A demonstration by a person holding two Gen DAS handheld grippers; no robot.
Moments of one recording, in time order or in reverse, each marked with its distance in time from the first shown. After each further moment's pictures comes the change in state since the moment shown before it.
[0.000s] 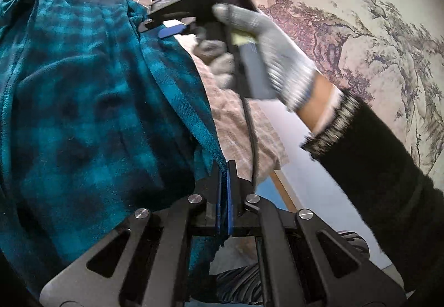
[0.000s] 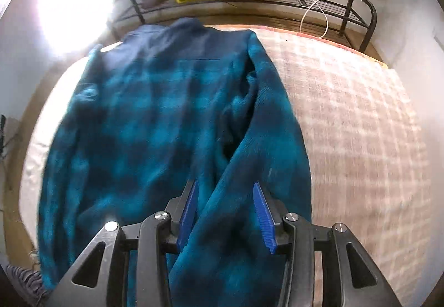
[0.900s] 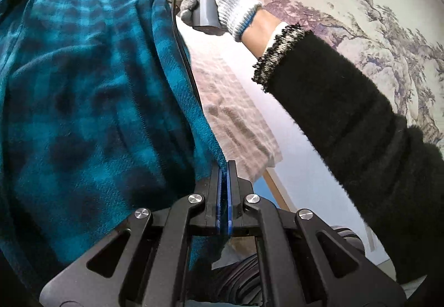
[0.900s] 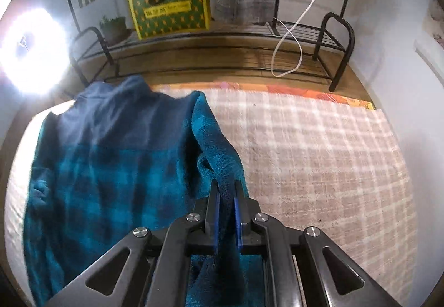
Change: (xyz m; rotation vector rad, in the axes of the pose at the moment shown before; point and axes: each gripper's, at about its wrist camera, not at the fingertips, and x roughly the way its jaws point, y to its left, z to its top) left arm -0.002 0.017 -0.001 -0.018 0.014 -0.056; right arm 0.023 -0.027 0.108 0.078 -0.150 -0.113
